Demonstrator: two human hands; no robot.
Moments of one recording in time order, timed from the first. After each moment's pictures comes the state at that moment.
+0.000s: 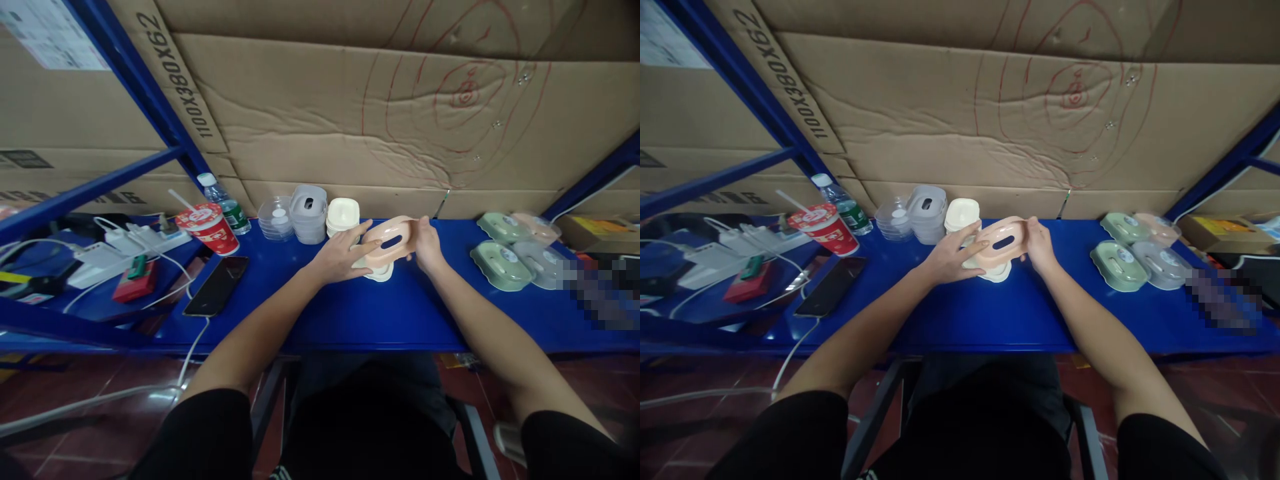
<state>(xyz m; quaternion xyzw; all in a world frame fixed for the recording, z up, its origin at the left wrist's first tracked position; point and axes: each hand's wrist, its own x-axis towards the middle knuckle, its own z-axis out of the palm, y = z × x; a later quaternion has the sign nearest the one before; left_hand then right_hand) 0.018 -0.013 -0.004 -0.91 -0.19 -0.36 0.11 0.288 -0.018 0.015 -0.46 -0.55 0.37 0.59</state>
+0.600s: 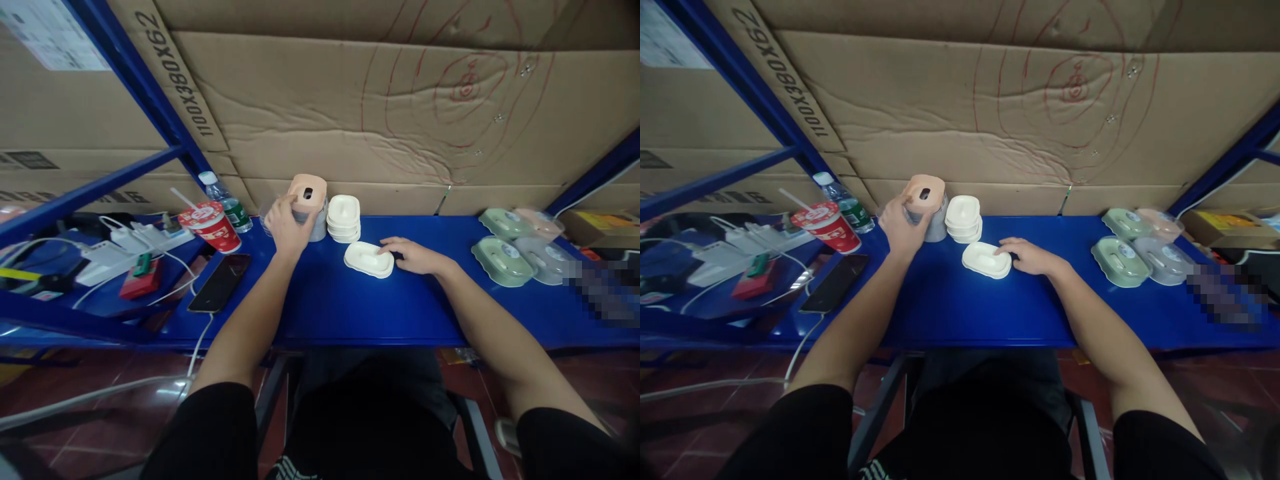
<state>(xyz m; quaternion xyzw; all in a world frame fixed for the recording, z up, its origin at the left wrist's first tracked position) -0.050 0.014 0.020 -0.61 -0.62 -0.50 0.07 0.321 -0.005 0.001 -0.34 -0.90 0.19 0.18</state>
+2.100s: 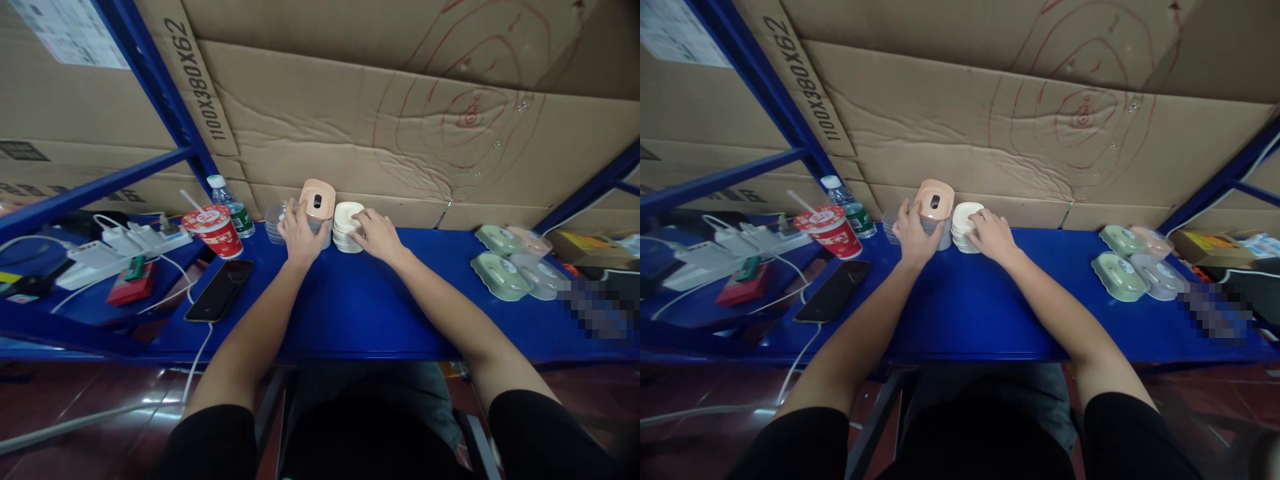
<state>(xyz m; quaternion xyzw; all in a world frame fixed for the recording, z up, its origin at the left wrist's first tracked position) -0.043 0.024 0.006 -0.62 -0.59 -0.51 0.06 0.190 0.018 0.055 -0.46 -0.85 -0.07 0.25</state>
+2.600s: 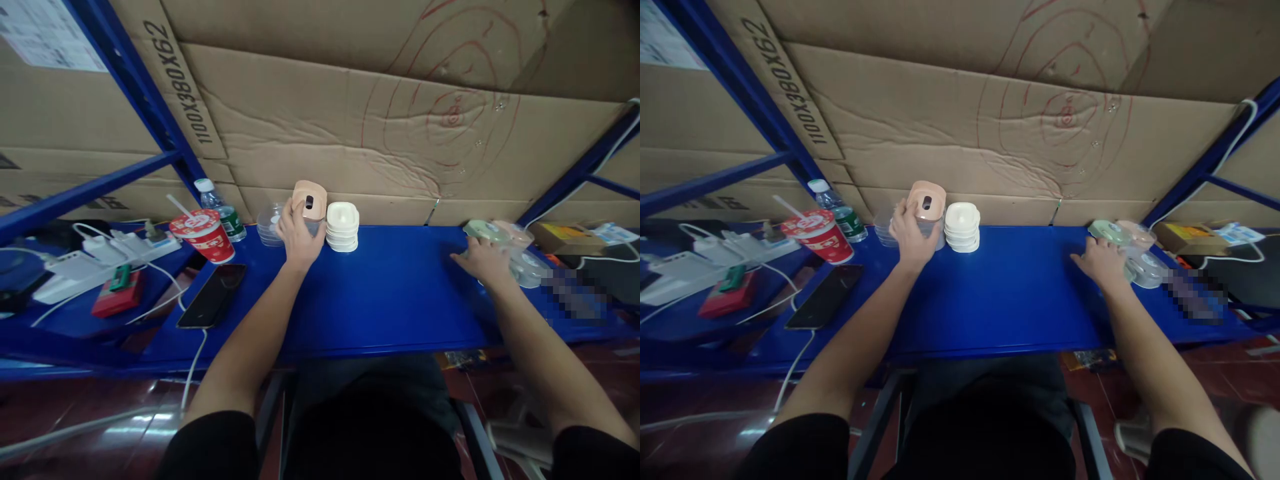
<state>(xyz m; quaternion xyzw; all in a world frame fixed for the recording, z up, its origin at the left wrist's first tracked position) -0.027 0.015 0.012 -0.63 -0.58 -0.51 0.08 0.444 -0.057 0.026 -0.79 -0.59 -0.15 0.05</state>
